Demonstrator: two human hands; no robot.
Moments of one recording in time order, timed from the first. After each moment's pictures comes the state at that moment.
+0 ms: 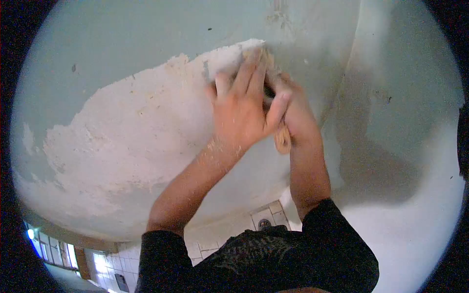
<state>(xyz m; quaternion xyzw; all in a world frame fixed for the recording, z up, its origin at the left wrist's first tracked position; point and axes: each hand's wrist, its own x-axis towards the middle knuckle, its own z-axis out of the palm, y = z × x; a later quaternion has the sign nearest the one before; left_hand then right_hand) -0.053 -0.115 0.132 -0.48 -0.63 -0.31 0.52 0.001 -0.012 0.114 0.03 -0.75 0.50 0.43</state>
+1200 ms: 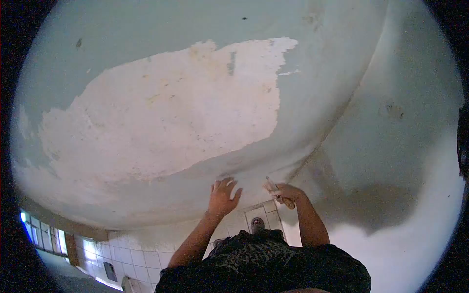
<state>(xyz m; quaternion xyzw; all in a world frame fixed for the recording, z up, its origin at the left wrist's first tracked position) -0.050 -0.231 -0.157 -0.44 -0.84 -0.30 0.09 0.076 0.035 -0.251 -0.23 -0.67 0.68 -0.20</state>
